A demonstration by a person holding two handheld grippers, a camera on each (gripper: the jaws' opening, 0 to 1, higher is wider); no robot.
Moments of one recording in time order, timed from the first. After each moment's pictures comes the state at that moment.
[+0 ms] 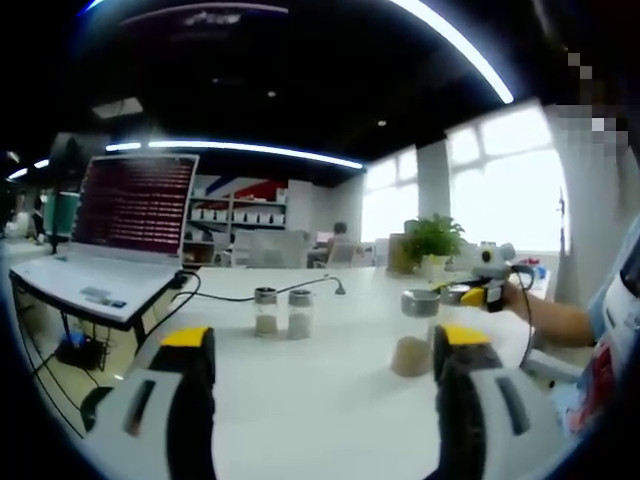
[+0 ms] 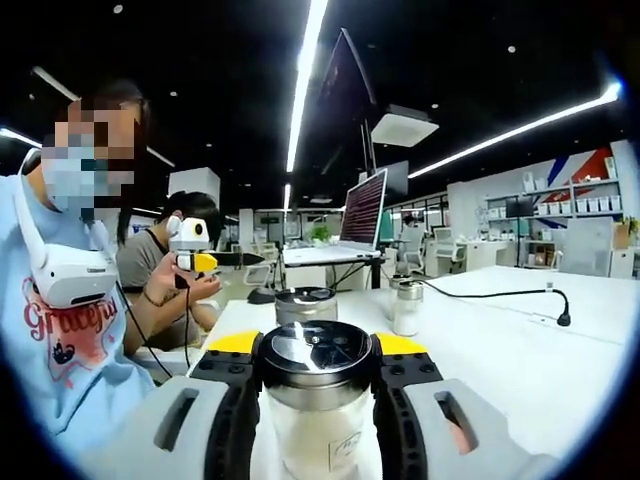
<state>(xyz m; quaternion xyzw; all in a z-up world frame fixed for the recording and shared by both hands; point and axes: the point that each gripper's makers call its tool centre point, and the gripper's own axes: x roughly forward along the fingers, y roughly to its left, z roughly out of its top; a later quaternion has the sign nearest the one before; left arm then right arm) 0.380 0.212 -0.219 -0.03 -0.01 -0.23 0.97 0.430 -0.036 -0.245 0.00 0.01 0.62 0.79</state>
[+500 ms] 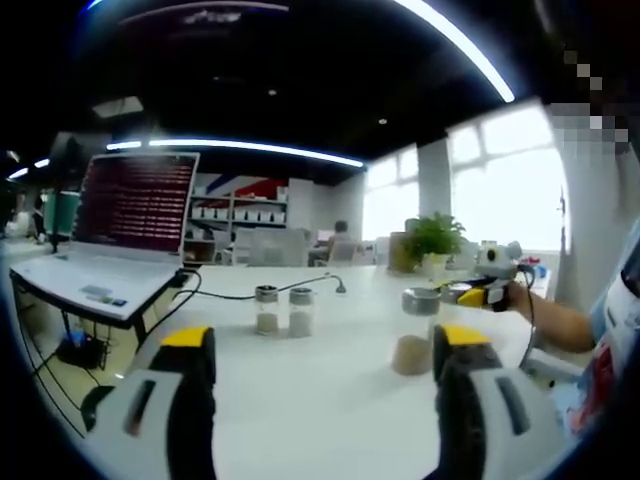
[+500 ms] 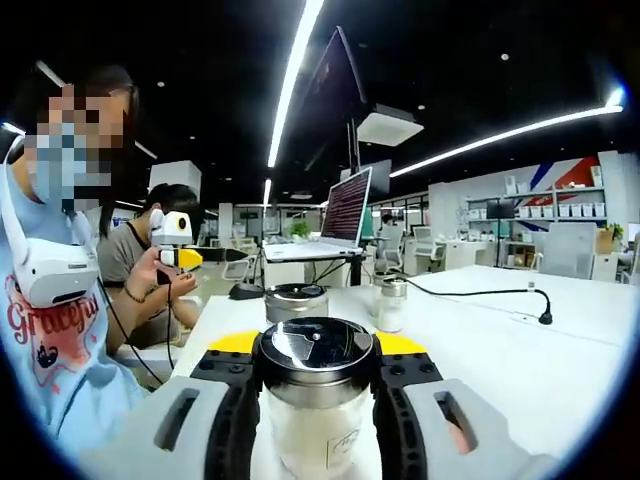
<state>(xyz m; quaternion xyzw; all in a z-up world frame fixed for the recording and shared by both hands) 0.380 0.213 -0.220 -0.03 -0.01 -0.22 0.97 0.435 -0.037 -0.249 -0.03 0.02 0.56 0.83</state>
